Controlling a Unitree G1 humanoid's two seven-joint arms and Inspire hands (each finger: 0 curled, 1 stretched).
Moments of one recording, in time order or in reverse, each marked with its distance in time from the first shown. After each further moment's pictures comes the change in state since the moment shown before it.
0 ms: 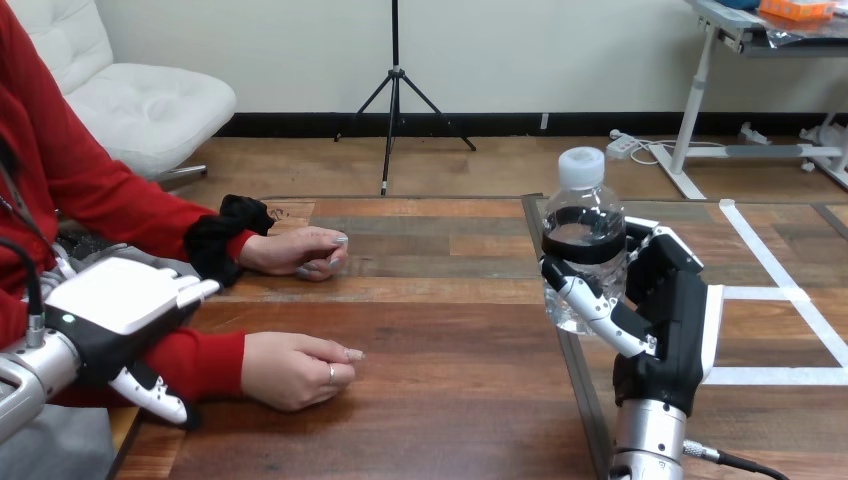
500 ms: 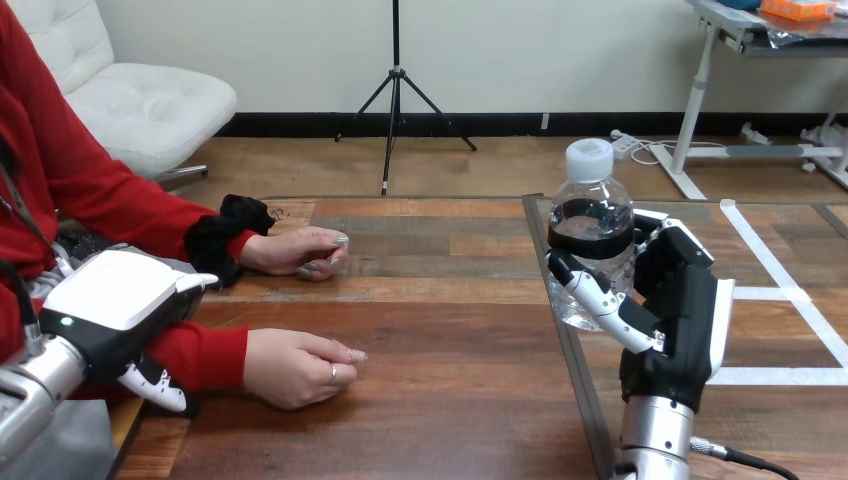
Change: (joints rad) left arm 0.040 -0.038 0.007 0.021 -0.072 0.009 0.134; right arm 0.020 0.000 0.001 -0.057 -0.003 0.000 0.000
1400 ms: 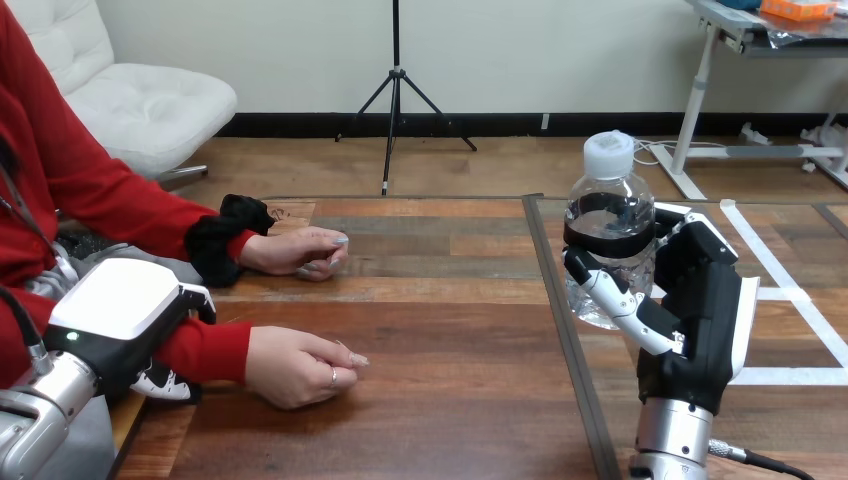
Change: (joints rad) left arm 0.032 -0.030 0.003 0.010 -0.046 0.011 0.048; right arm 0.051 -0.007 0.008 -0.107 0.002 0.002 0.010
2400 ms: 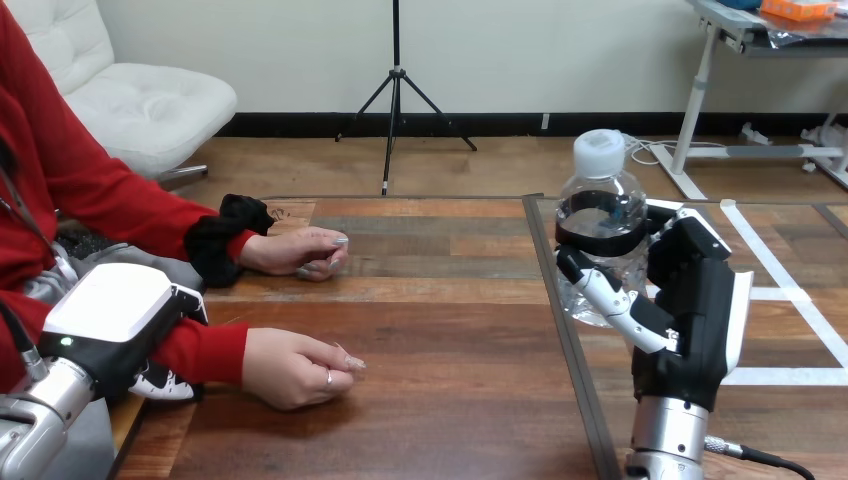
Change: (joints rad) left arm 0.014 -0.010 0.025 0.021 -0.066 -0.042 -0.018; right arm 0.007 0.000 0.030 -0.020 -0.007 0.015 0.001
